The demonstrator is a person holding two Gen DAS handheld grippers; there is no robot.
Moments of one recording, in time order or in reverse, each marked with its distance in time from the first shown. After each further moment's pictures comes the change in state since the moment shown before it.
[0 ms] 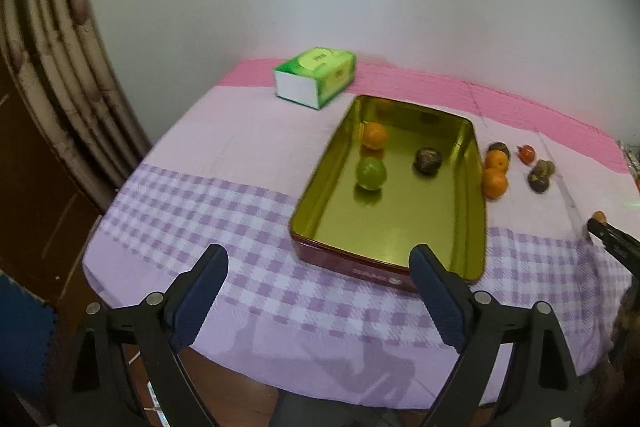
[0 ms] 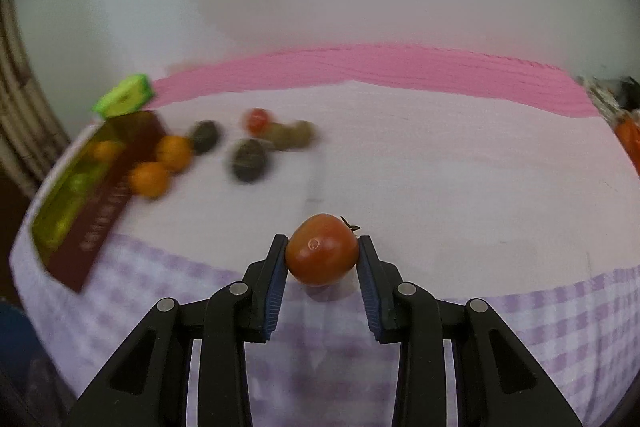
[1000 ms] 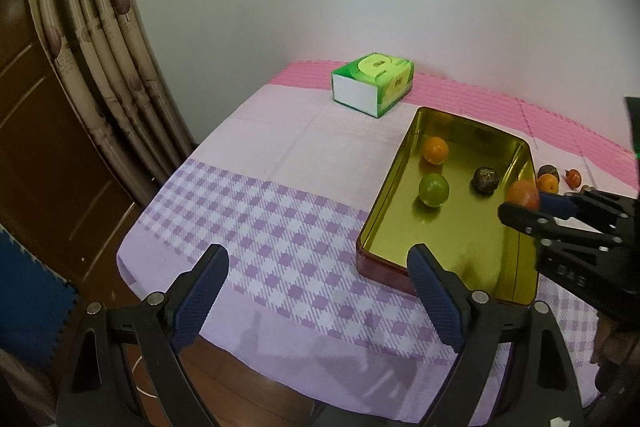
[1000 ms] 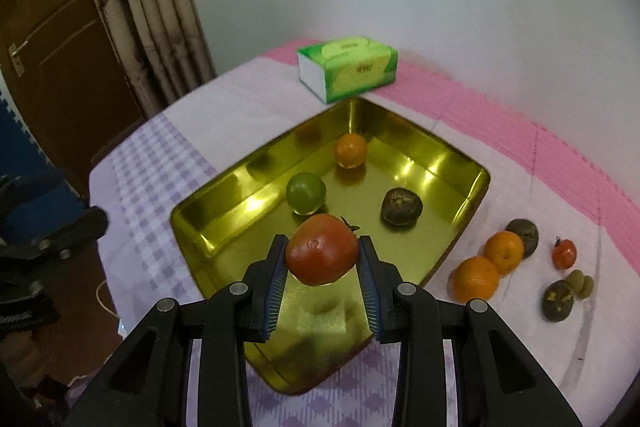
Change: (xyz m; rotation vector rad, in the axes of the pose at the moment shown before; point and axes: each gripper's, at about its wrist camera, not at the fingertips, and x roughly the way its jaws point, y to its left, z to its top) left arm 0.009 0.033 0.009 -0.070 0.009 0.124; right arm 0.047 0.245 0.041 -0.434 0.133 0.285
